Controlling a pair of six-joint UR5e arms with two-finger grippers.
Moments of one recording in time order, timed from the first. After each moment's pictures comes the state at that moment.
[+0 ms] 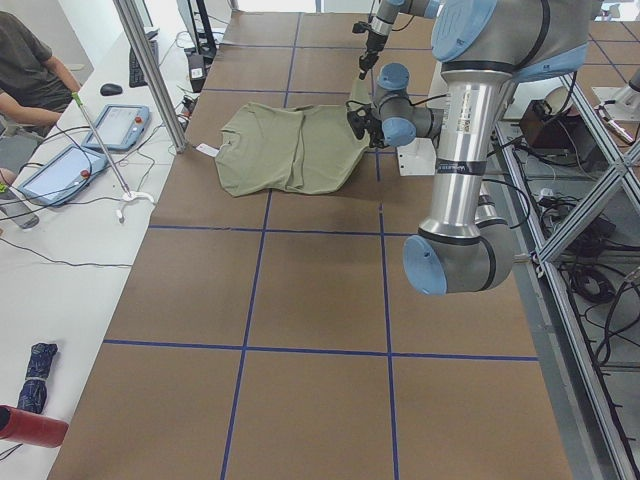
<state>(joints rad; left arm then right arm) -0.39 -1.79 -2.27 -1.76 -1.79 -1.81 0.26 -1.68 2.33 -1.23 1.43 1.99</state>
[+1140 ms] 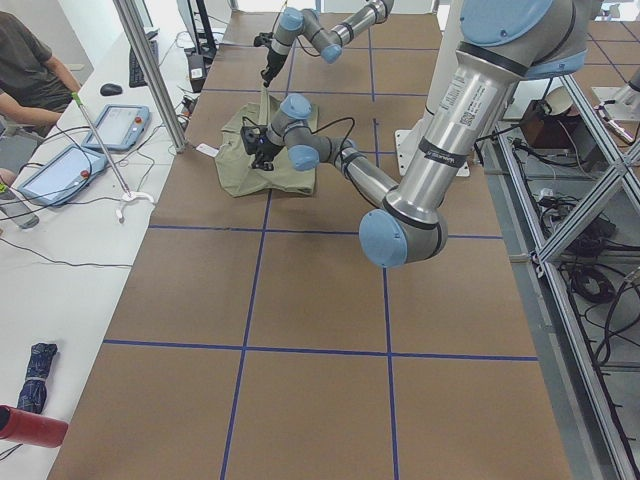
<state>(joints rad) -0.76 -2.11 -1.50 -2.19 -1.64 -1.59 0.83 -0.97 1.43 -1.26 1.70 1.51</state>
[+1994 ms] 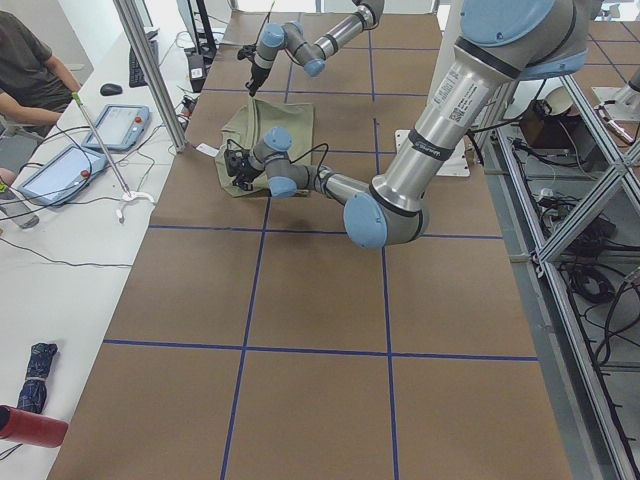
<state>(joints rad) -0.77 -2.21 -1.16 -2.48 -1.60 -1.54 0.83 -0.84 1.19 -1.20 1.67 1.47</state>
